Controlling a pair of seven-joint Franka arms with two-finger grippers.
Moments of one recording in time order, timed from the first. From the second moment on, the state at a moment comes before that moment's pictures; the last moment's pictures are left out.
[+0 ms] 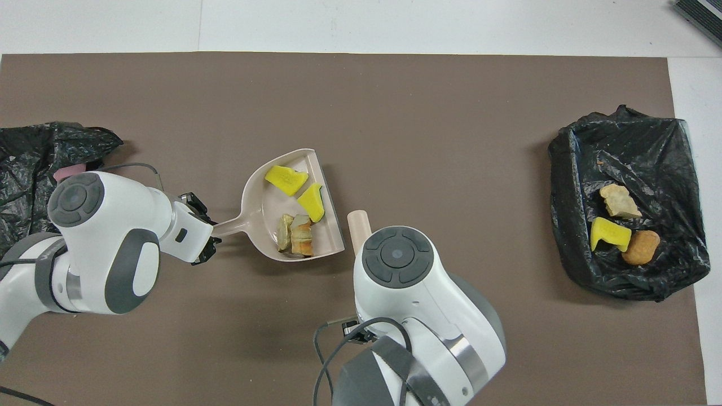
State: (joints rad) left arm -0.15 0.04 -0.09 -2.21 -0.16 2.24 1.21; right arm 0.50 0.05 0.19 -1.94 0.22 1.67 0.46
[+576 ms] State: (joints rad) left arm 0.00 0.03 -0.08 -1.99 -0.14 2.02 1.33; right arm 0.53 -0.06 0.20 -2.11 0.23 1.73 0.51
